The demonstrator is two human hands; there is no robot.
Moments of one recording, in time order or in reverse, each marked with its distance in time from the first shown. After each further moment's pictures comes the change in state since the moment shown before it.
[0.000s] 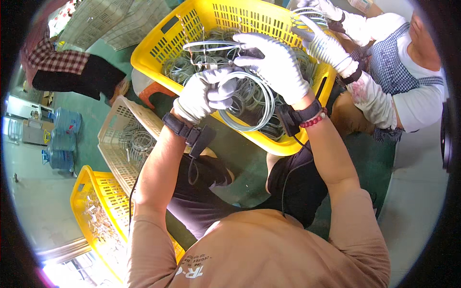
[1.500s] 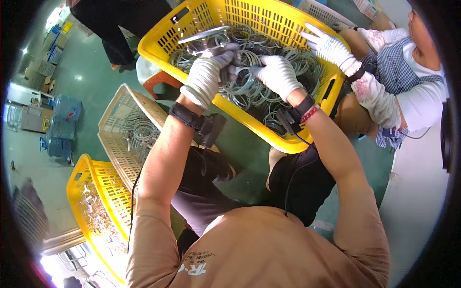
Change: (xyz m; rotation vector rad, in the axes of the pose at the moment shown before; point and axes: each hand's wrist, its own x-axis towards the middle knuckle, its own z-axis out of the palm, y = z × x) left_hand -0.006 0.003 -0.005 0.418 0.462 0.315; right_hand -0.030 0.044 0.035 -0.576 -0.154 0.454
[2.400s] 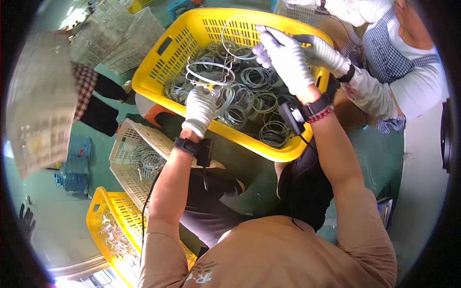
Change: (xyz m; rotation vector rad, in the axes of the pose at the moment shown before) left_hand 0.044 -0.060 -0.029 0.815 0.175 0.273; right_hand 0.024 0.004 -0.088 1.064 0.298 0.076
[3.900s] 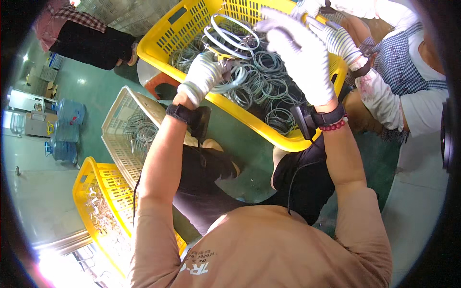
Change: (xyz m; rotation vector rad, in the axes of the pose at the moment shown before) left_hand -0.007 0.064 -0.038 -0.162 -0.171 -0.225; right_hand -0.052 -0.030 0.044 -0.274 -0.207 -0.477
